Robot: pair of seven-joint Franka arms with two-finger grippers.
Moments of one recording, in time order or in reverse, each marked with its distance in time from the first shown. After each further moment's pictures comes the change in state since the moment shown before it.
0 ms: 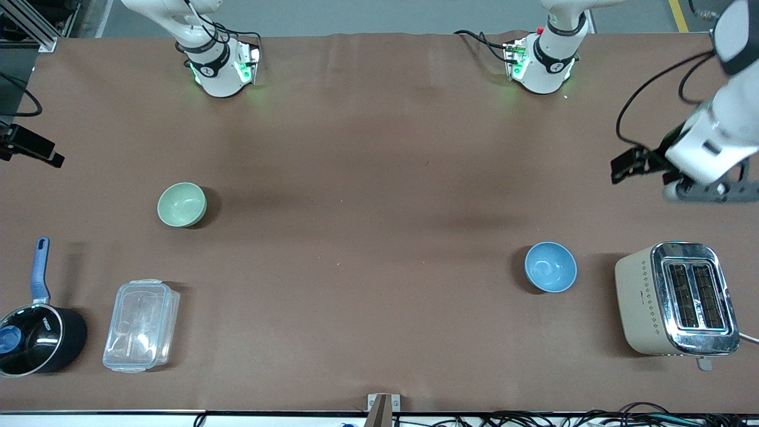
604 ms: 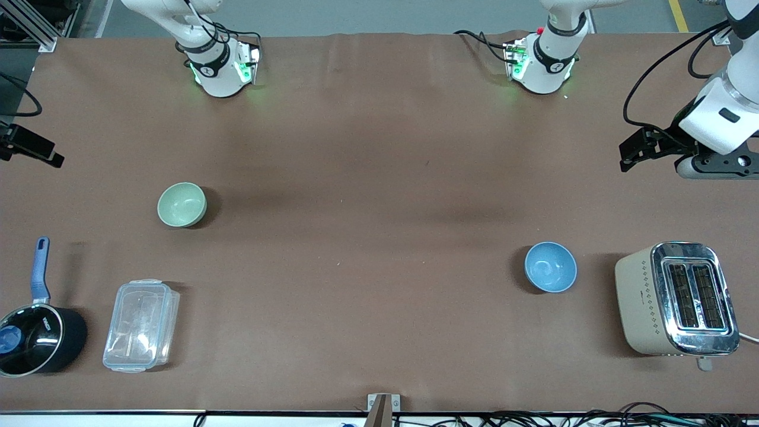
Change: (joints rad) left arm -0.006 -0.168 -0.006 -0.030 -0.001 -0.006 0.000; right arm 0.000 0.000 0.000 0.001 0.000 0.000 0.000
